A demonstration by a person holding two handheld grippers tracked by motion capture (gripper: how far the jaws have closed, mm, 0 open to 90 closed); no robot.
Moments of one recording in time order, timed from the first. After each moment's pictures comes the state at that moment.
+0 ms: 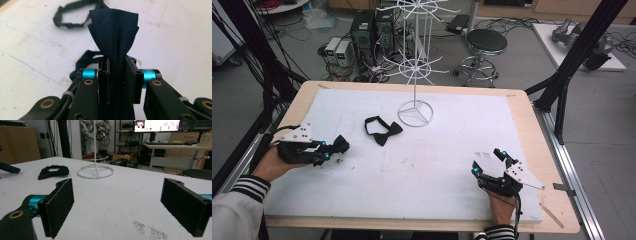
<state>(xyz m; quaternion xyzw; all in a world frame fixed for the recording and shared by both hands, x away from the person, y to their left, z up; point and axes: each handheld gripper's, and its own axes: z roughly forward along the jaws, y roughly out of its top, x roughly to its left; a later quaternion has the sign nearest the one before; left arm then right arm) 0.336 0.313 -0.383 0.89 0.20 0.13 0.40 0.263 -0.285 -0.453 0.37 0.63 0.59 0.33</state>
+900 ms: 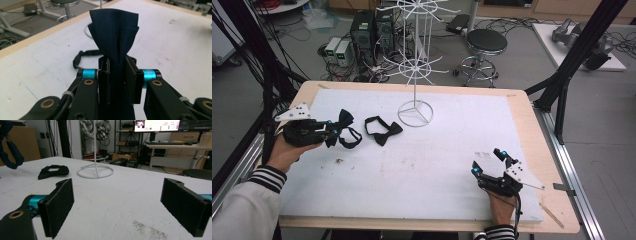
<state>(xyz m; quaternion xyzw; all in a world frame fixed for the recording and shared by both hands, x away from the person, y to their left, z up) 0.358 0.295 -0.354 0.80 0.28 0.16 0.51 0.263 -0.285 -0.453 0.37 0.63 0.59 0.33</state>
